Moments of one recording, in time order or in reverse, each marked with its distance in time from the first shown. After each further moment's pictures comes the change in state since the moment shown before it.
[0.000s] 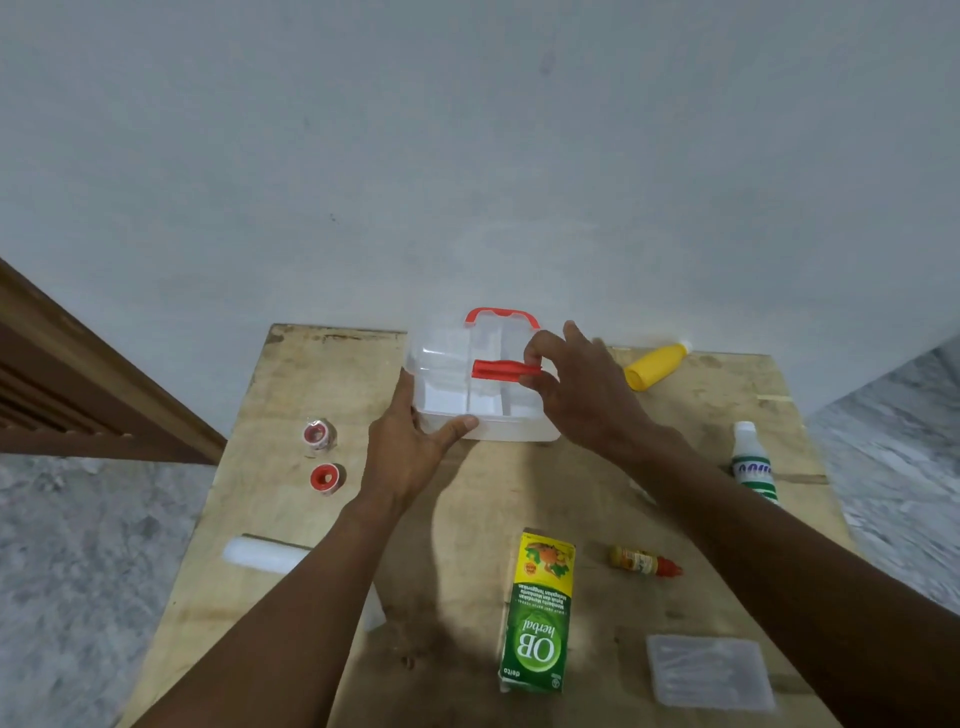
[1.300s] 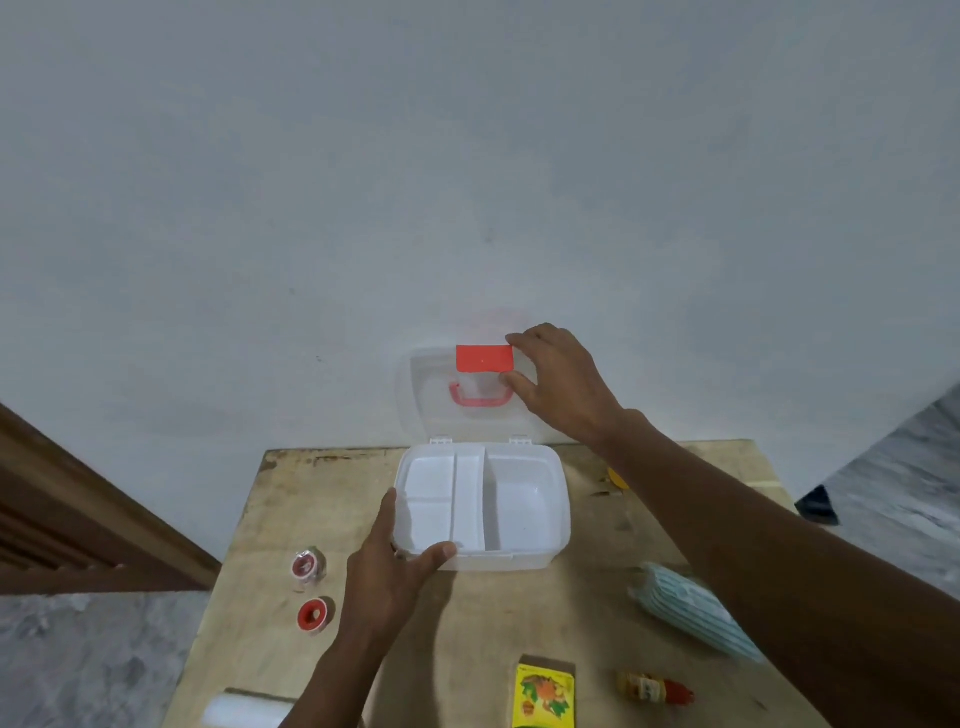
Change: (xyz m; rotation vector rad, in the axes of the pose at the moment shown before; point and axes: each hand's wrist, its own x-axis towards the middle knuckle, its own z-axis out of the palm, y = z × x) left_hand -0.002 0.016 -0.011 0.149 -0.043 -0.086; right_hand 0.100 0.028 -0.051 0.004 0.127 -0.064
